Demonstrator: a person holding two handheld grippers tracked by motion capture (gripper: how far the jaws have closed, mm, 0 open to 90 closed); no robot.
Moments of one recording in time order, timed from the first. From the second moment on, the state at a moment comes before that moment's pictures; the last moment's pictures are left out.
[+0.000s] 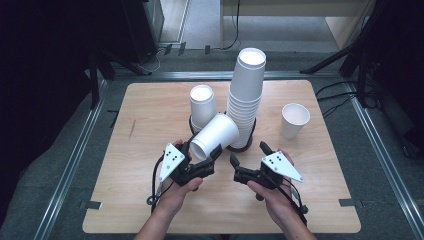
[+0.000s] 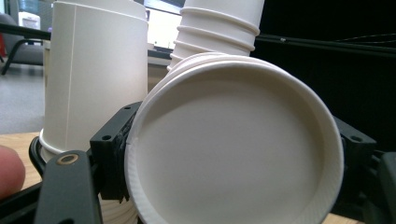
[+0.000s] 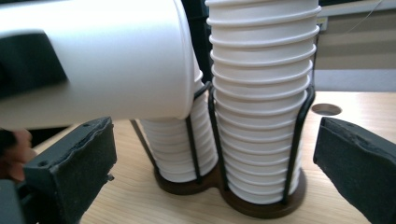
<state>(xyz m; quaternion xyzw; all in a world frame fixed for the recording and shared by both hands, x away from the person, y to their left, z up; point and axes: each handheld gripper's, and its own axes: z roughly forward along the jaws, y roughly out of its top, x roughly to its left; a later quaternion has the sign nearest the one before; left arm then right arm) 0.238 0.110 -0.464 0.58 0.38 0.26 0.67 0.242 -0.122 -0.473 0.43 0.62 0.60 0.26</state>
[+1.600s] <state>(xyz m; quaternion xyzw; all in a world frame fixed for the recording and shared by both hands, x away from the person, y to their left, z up) 0.221 0.068 -0.478 0.60 0.34 0.27 0.68 0.246 -0.144 -0.463 0.64 0.33 0.67 -0.19</state>
